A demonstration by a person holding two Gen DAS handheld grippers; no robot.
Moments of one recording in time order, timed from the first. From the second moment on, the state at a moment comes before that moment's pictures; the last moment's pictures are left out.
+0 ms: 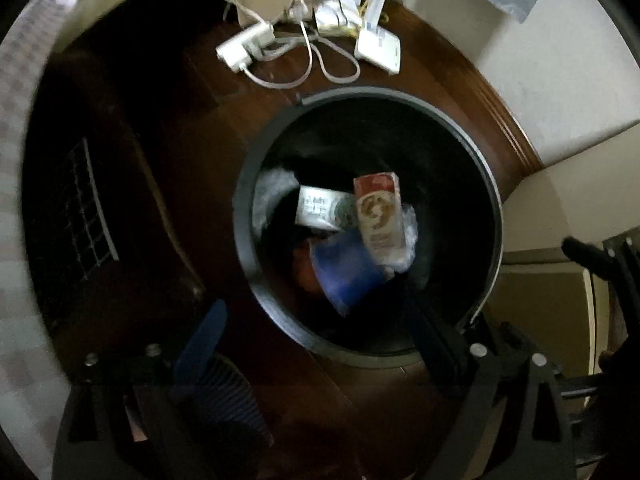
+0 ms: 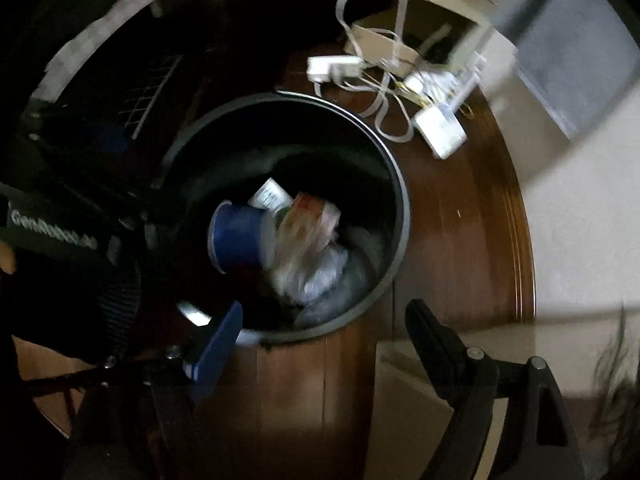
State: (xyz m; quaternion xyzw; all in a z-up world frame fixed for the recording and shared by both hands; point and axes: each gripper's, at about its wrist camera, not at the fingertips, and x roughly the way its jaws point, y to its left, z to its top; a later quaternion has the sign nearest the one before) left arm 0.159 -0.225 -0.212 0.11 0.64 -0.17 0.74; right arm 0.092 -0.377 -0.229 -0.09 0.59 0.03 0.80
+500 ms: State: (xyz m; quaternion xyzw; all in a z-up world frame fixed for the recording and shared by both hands) left arm 0.127 -0.163 -0.063 0.08 0.49 -0.21 0.84; right arm 0.073 -0.363 -0.101 0.05 0.49 -0.06 0.87
